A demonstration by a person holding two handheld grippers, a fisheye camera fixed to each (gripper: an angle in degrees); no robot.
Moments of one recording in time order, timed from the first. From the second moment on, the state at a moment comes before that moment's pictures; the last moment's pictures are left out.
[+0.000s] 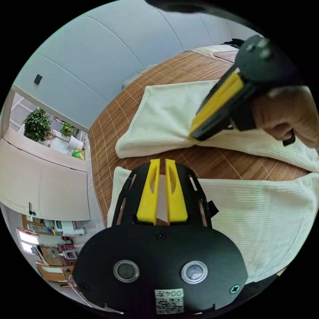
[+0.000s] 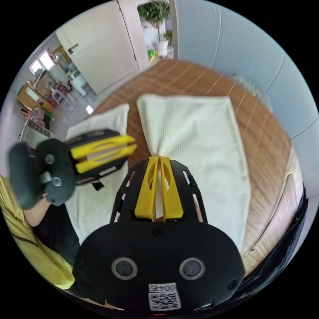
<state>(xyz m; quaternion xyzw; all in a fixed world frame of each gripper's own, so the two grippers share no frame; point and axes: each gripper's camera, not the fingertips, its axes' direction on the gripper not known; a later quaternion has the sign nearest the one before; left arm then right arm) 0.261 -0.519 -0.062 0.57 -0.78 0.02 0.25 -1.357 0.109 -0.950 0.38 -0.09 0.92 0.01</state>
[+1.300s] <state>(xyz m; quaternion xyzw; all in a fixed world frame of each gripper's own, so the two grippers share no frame) 0.261 -0.486 -0.046 0.59 -0.77 0.04 0.24 -1.425 0.093 -0.949 0.45 -0.01 0.89 -0.13</state>
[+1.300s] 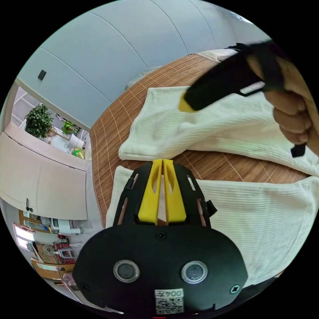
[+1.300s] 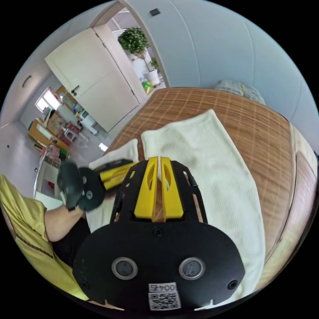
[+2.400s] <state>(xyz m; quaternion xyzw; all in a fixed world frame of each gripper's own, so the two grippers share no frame) 0.264 -0.432 -0.135 0.54 -0.81 0.13 0.20 -1.443 0.167 -0.835 0.28 -0.16 0.94 -0.11</state>
